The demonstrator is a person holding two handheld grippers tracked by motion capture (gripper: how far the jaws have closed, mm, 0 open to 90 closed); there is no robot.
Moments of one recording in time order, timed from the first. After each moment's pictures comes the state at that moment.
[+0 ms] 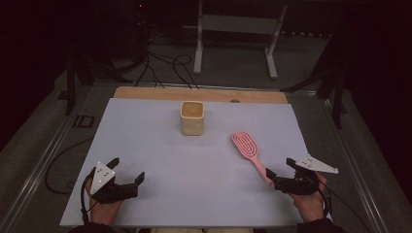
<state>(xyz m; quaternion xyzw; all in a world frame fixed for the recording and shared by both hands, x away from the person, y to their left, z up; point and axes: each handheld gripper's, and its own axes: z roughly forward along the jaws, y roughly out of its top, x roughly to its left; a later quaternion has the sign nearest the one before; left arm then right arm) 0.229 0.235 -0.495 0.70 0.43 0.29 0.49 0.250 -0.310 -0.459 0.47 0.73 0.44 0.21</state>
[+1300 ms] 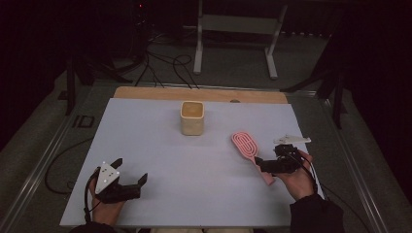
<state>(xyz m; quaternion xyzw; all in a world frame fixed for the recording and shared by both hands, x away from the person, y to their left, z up) 0.231 0.228 -0.498 0.72 0.42 0.28 0.48 0.307 -0.272 -0.440 0.48 0.79 0.33 0.18</state>
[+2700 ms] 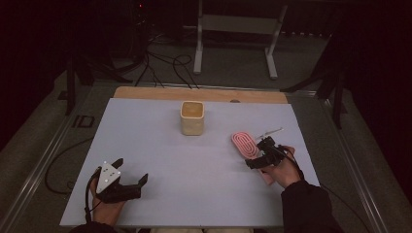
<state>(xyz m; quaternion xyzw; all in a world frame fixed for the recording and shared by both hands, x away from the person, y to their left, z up) 0.232 0.227 -0.499 0.72 0.42 0.28 0.47 0.350 -0.247 -0.472 0.47 0.85 0.22 0.12</state>
